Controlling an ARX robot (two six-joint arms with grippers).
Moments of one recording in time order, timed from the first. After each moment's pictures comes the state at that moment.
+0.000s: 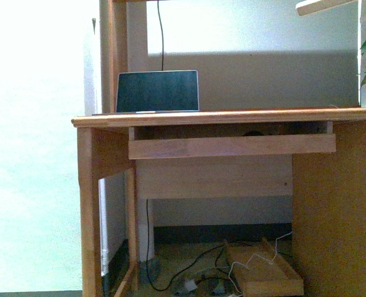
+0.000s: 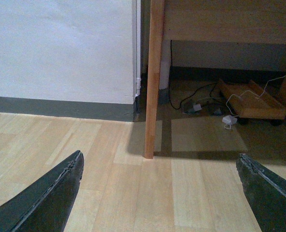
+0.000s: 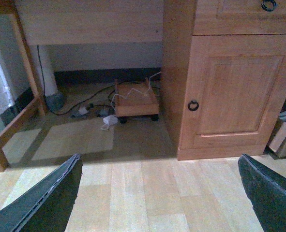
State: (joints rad) left arm 0.00 0.00 0.01 0.00 0.00 0.00; right arm 0.00 0.00 0.02 0.00 0.00 0.00
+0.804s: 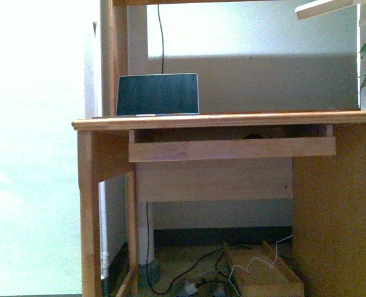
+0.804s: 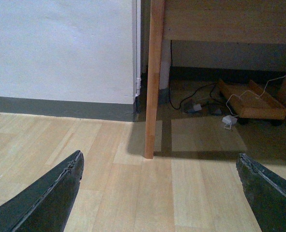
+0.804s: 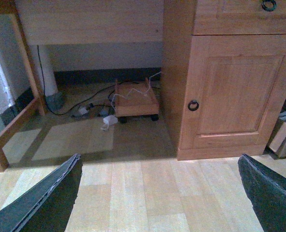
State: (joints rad) left arm 0.00 0.00 0.01 0.00 0.00 0.00; right arm 0.00 0.00 0.02 0.00 0.00 0.00
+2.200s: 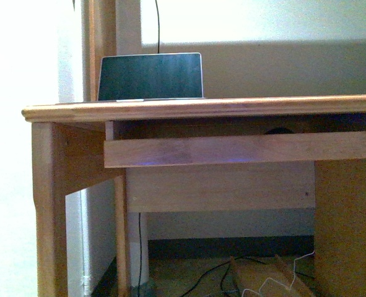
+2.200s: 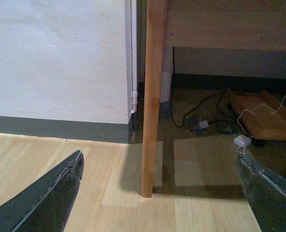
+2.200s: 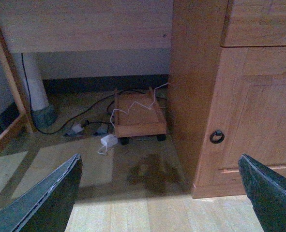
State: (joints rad) left arm 0.00 0.00 0.01 0.00 0.00 0.00; right arm 0.00 0.00 0.02 0.00 0.00 0.00
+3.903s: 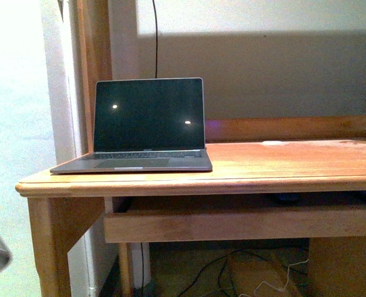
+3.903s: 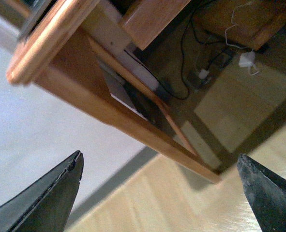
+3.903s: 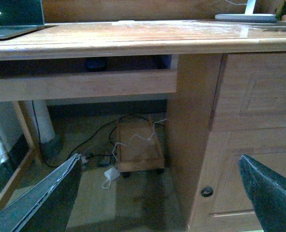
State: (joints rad) left arm -0.20 1.24 0.40 0.51 0.03 0.81; right arm 0.00 0.00 0.02 0.00 0.00 0.00
